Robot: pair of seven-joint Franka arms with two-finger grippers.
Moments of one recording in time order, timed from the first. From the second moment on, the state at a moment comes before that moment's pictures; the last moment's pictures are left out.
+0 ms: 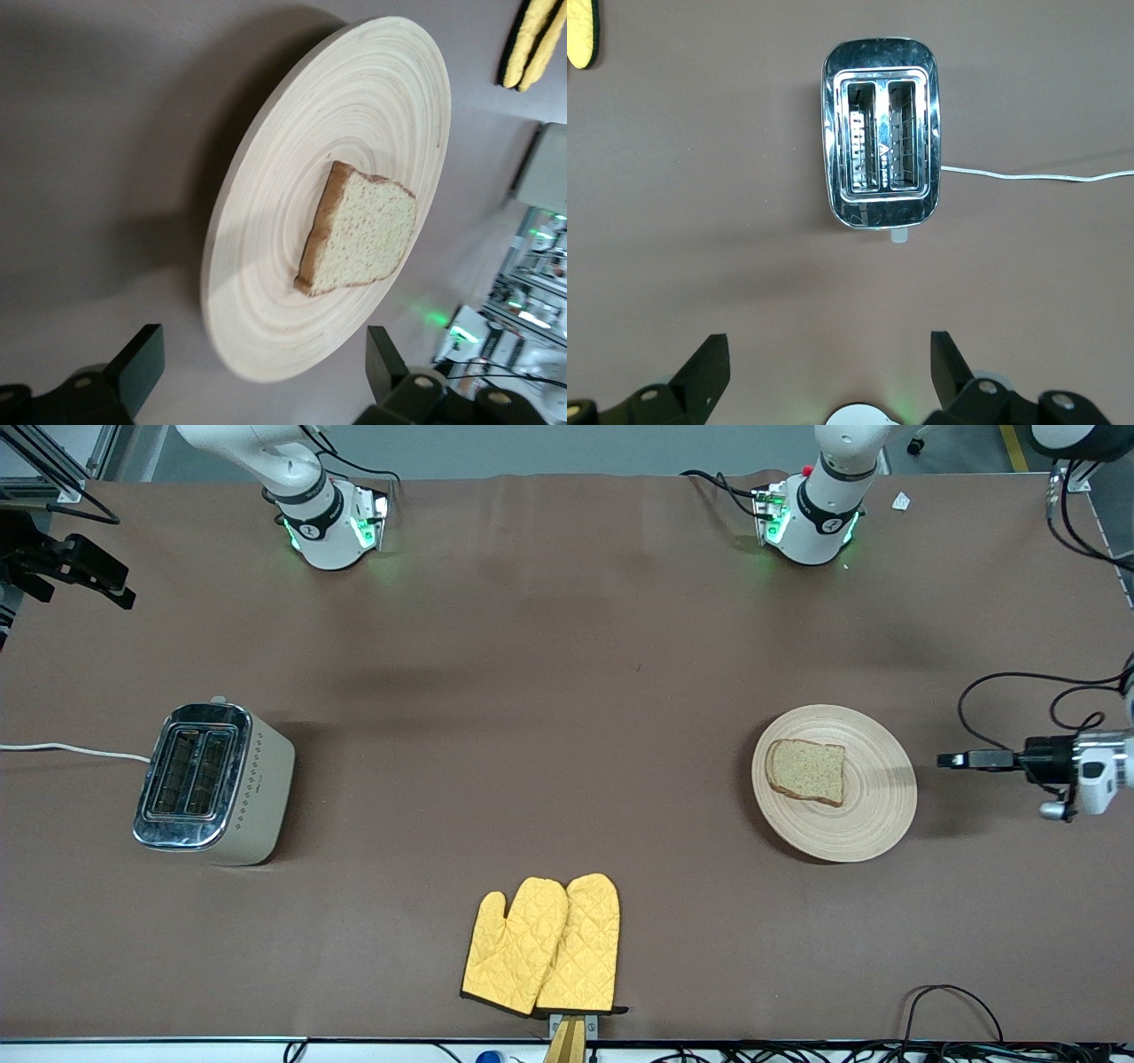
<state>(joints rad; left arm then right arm) 0.63 0.76 -0.23 -1.55 -0.50 1.66 0.53 0.20 -0.17 -0.18 -1.65 -0.06 1.44 0.11</state>
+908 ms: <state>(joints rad) 0.61 0.88 -0.24 -1.54 -0.55 1.71 0.60 0.20 -0.17 -0.18 -1.65 -0.06 1.44 0.11</state>
